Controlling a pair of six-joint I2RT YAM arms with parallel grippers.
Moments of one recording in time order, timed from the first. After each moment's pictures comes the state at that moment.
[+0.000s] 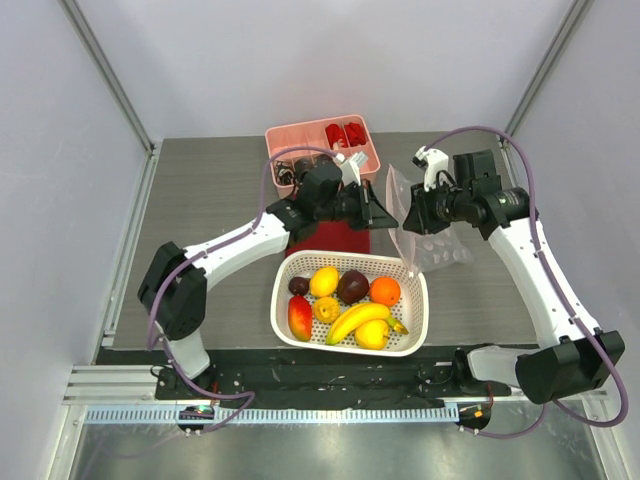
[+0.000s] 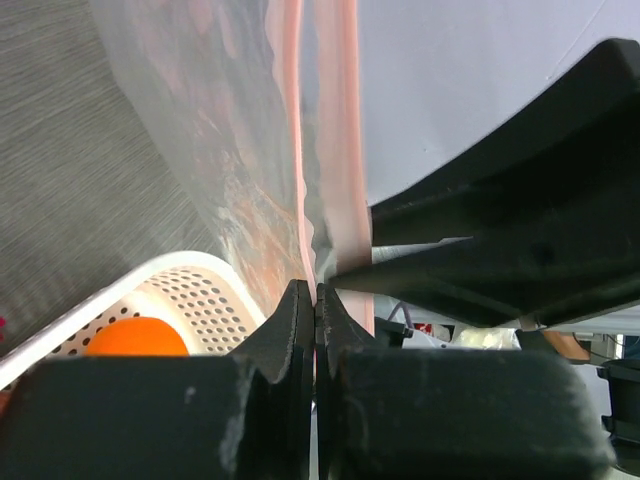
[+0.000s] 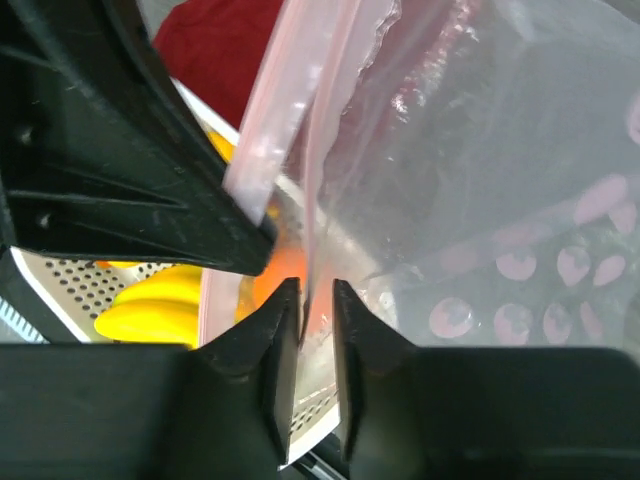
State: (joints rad) left arm -0.80 1.76 1.40 0.04 0.47 -0.92; right arm 0.21 1.25 1.34 -0.91 -0.45 -0.11
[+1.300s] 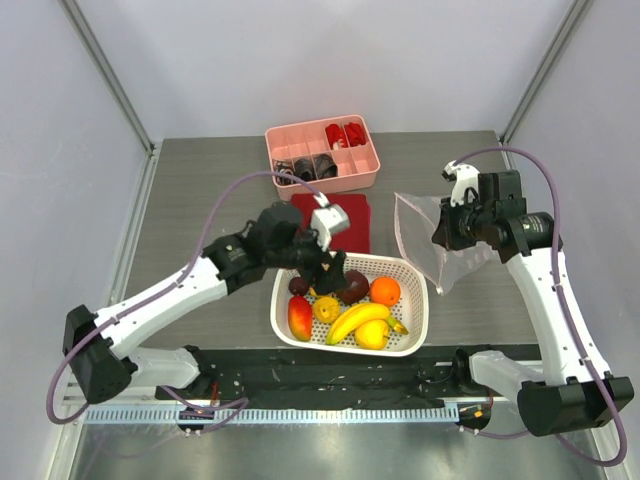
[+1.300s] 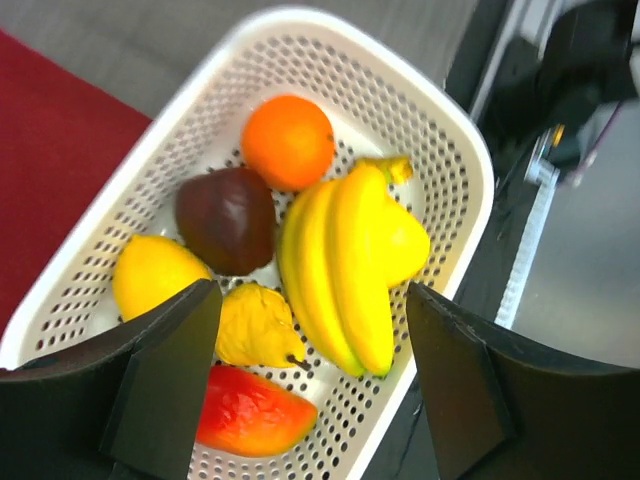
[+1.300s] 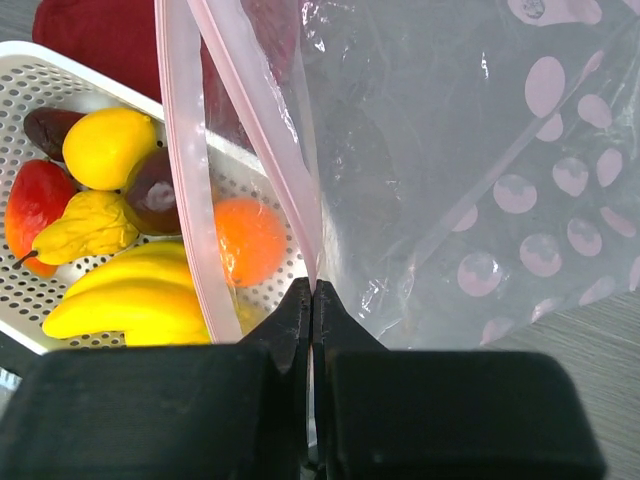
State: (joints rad) left arm -0.83 1.25 1.11 -0.41 0.39 -0.13; right arm 0.12 1.08 1.24 -1.00 -0.28 -0.07
